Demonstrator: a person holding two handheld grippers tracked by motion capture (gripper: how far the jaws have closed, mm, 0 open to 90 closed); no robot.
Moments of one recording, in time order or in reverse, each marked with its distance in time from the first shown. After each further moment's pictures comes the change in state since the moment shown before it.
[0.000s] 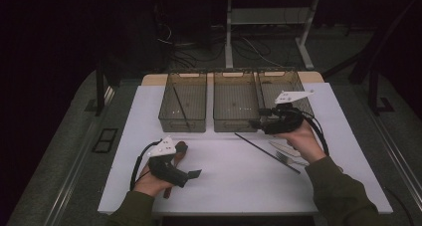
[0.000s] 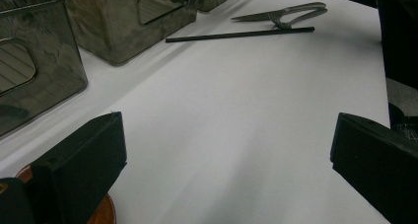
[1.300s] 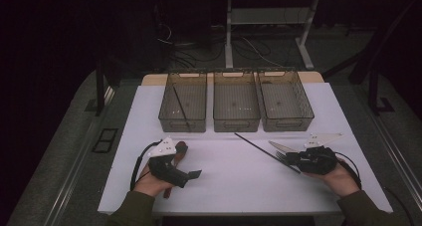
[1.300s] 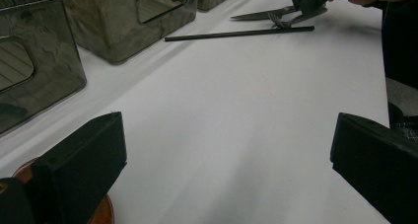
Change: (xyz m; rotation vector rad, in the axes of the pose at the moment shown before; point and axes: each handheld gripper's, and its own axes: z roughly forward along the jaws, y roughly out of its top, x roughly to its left) left arm -0.001 0.000 0.000 0.004 0.000 0.001; right arm 0.013 -0.112 -0.062 0.205 -0.088 -0.014
